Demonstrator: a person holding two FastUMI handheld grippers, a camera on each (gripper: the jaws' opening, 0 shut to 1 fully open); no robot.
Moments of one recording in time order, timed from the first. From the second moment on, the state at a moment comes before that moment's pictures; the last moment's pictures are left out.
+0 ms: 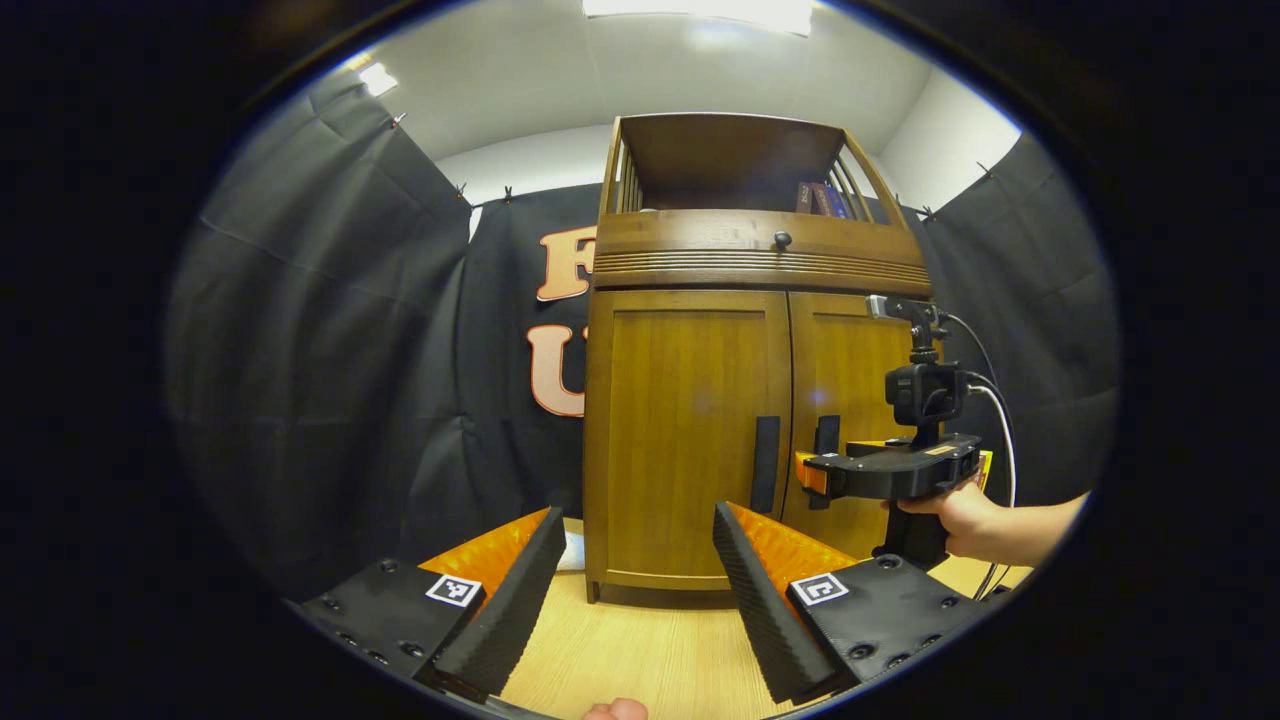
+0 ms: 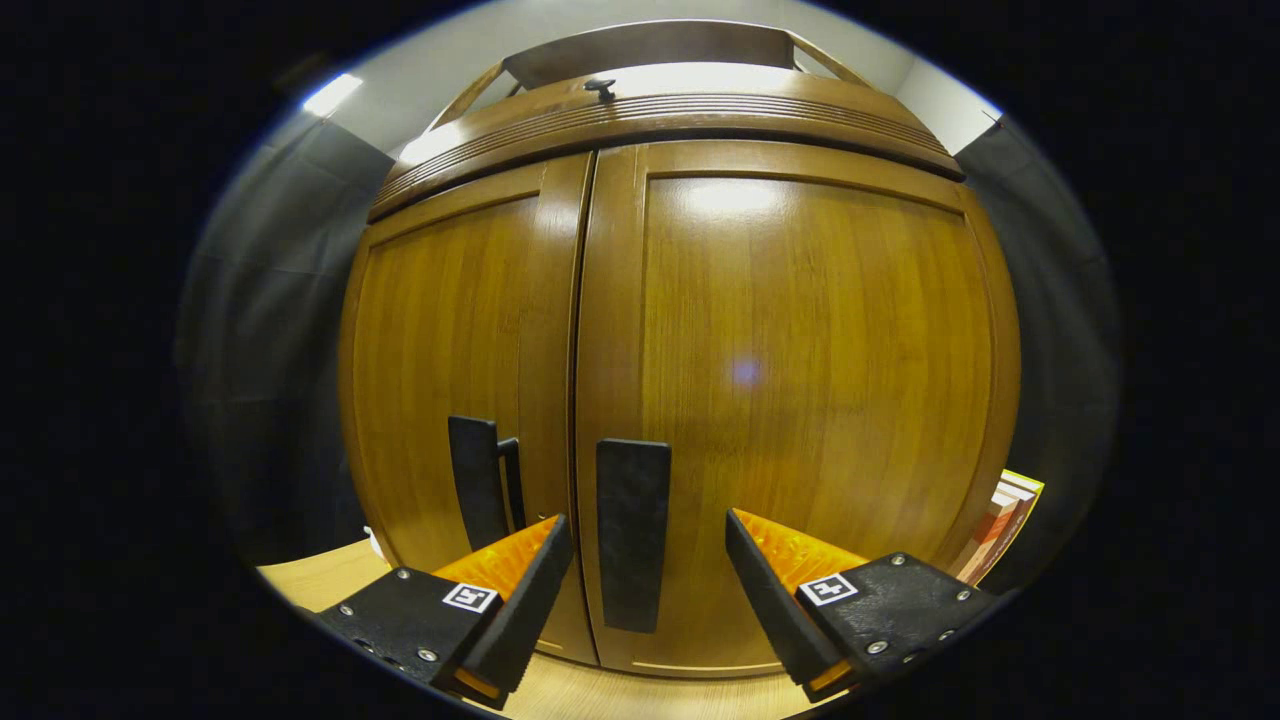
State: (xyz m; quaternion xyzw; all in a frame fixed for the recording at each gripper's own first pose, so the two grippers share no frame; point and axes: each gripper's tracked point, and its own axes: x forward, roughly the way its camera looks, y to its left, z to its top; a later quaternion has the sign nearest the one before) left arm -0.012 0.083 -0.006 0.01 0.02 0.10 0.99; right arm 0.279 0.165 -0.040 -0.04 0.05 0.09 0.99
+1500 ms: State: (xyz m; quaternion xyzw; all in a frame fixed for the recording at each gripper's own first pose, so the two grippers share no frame) left arm -0.025 0.079 -0.004 0.02 0.02 0.09 1.00; right arm 0.228 0.158 -0.051 -0.04 0.06 0.11 0.99
